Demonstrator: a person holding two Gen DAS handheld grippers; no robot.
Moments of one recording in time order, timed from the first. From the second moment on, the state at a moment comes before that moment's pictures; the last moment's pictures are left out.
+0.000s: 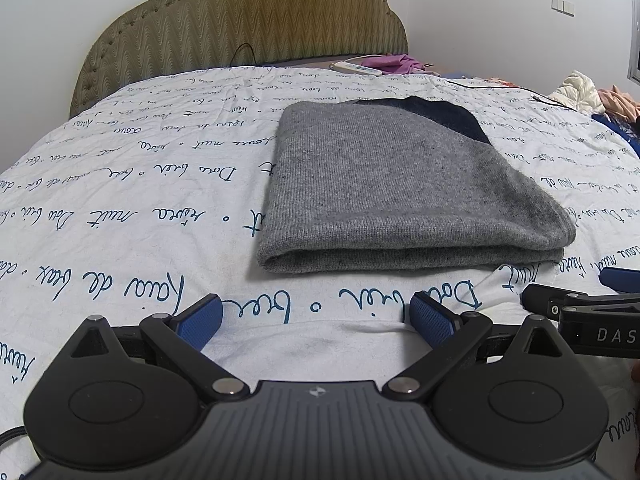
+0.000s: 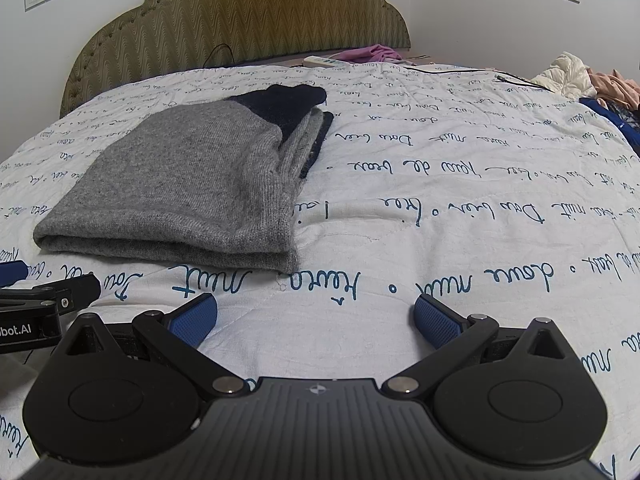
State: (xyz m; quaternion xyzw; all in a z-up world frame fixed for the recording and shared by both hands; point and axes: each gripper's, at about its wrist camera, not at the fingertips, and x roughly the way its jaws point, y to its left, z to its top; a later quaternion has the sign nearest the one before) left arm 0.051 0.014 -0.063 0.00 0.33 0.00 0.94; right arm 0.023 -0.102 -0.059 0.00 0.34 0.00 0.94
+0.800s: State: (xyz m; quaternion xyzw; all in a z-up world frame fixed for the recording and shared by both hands) left arm 0.054 0.014 -0.062 0.00 0.34 -0.01 0.94; right arm 0.024 -0.103 -0.059 0.00 0.34 0.00 0.94
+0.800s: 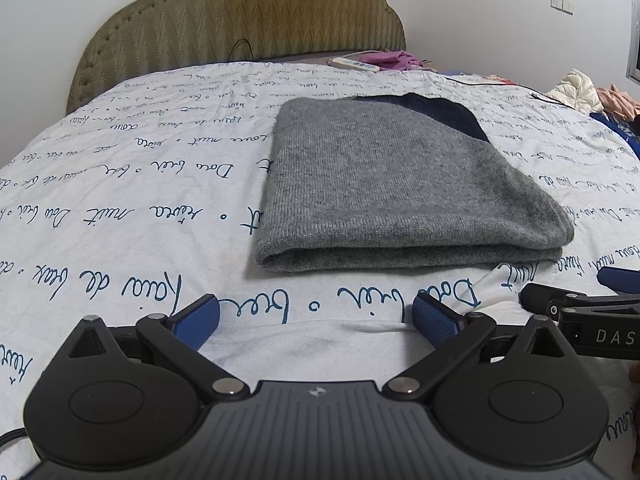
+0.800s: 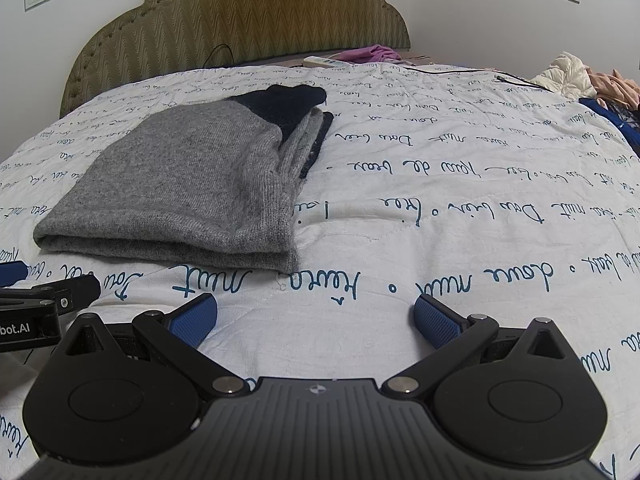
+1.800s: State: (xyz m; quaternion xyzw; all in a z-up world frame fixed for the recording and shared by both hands) left arm 0.047 0.017 -0.057 -0.01 0.35 0.02 0.94; right arm 0.021 -0.099 -0.059 0.00 0.34 0.00 0.94
